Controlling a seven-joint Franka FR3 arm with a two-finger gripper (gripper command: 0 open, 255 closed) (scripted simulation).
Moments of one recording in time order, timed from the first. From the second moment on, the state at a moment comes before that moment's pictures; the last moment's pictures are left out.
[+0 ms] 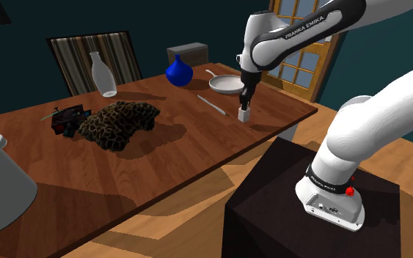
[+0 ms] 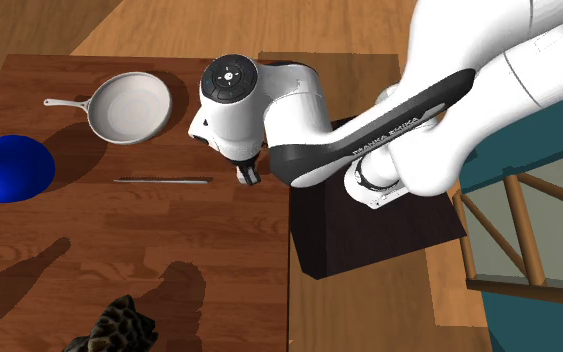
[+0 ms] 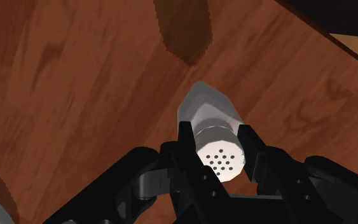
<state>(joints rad) -0.04 -0.56 -0.12 -2.72 -0.11 2.23 -0.24</state>
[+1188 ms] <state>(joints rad) -0.04 -0.64 -0.10 -2.52 -0.10 1.96 -0.25</state>
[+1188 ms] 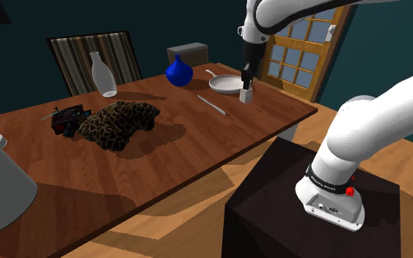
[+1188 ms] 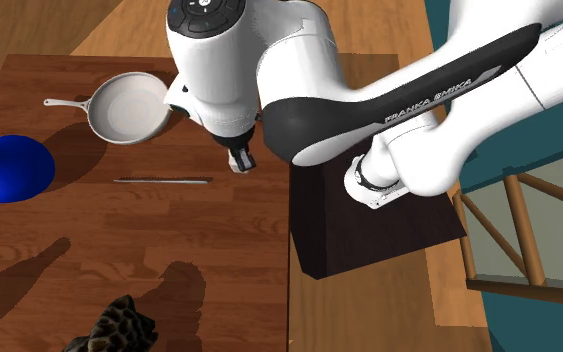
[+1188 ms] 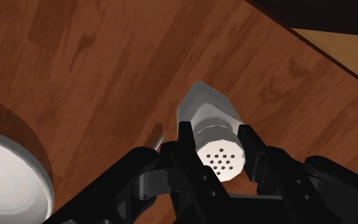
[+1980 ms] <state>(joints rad) -0.03 -0.64 -0.09 -2.37 -0.09 1.80 -0.26</state>
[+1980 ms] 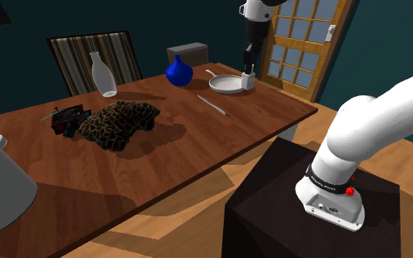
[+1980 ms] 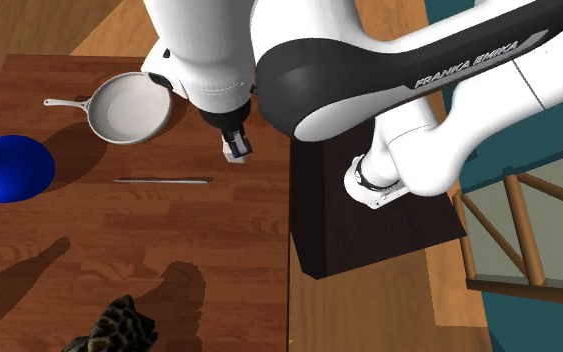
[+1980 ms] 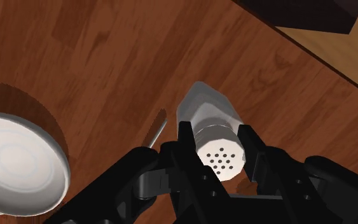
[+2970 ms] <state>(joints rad) 0.05 -0.44 0.11 -2.16 0.00 1.78 -0.01</state>
